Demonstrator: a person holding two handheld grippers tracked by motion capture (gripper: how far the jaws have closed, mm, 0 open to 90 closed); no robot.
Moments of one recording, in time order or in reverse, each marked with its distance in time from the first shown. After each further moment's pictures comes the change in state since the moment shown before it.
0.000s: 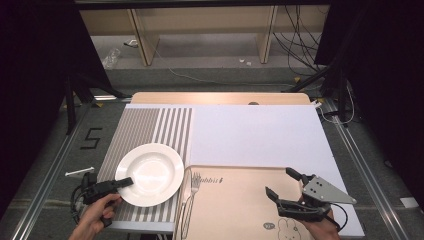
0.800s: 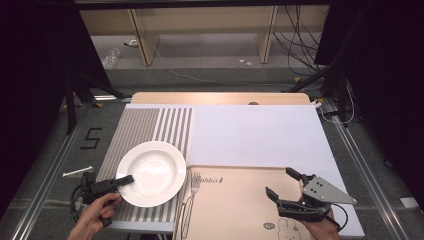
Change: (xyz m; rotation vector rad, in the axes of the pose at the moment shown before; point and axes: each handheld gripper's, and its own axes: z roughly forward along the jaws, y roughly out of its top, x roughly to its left) left arm -0.004 -0.001 -0.003 -0.002 -0.103 -0.013; right arm 0.000 0.001 -0.001 -0.001 0.005 0.001
